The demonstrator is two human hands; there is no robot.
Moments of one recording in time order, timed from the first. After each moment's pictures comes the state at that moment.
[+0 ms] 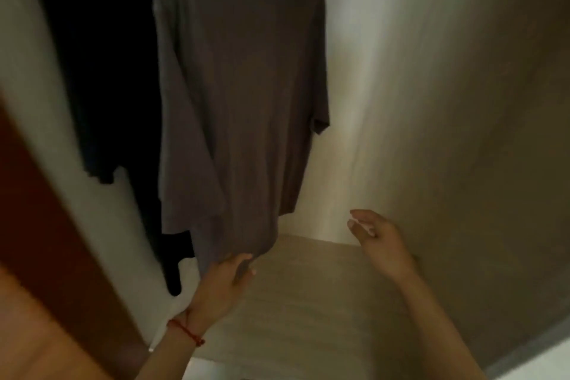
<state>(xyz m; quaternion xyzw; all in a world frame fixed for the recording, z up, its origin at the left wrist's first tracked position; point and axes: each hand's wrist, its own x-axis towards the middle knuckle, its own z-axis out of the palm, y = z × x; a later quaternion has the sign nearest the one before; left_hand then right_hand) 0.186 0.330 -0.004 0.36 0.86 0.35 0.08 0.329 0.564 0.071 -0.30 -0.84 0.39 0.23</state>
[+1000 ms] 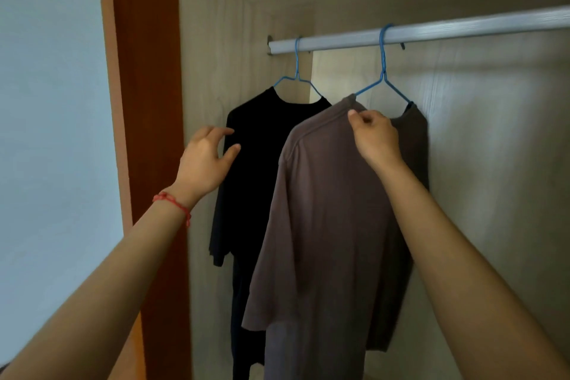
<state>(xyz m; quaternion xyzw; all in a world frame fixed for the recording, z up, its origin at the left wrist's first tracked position) 0.097 0.245 0.316 0.20 0.84 0.31 -0.40 0.132 0.506 0.364 -0.04 -0.81 0.41 0.41</state>
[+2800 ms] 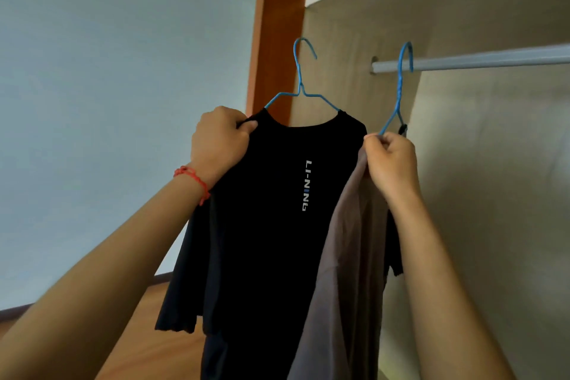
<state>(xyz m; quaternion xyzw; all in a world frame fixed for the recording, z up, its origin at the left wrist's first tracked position) 0.252 0.190 0.352 -0.04 0.81 0.30 -0.50 0.210 0.415 0.351 0.16 -0.75 0.53 0.36</state>
